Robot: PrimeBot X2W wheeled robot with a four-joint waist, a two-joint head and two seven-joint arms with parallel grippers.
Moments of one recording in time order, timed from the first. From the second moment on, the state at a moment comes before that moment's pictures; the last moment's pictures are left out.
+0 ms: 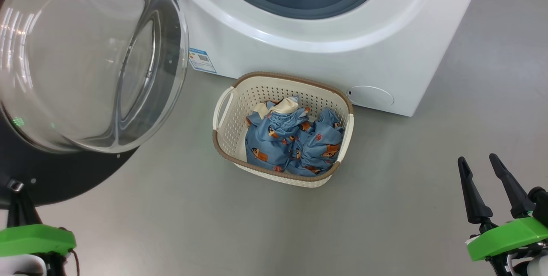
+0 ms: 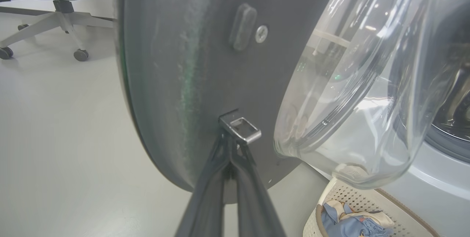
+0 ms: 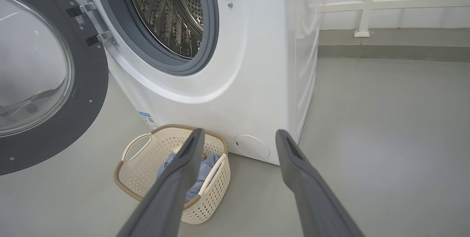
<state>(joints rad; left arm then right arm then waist) -0.35 0.01 0.50 0.57 -0.24 -0.10 -0.25 -0.09 -0.28 0.03 0.25 0.40 0.13 -0.25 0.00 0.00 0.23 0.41</state>
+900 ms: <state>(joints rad) -0.48 0.09 0.65 0.74 -0.15 -0.12 -0.25 -0.11 -0.30 0.04 0.24 0.40 0.13 -0.25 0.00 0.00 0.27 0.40</state>
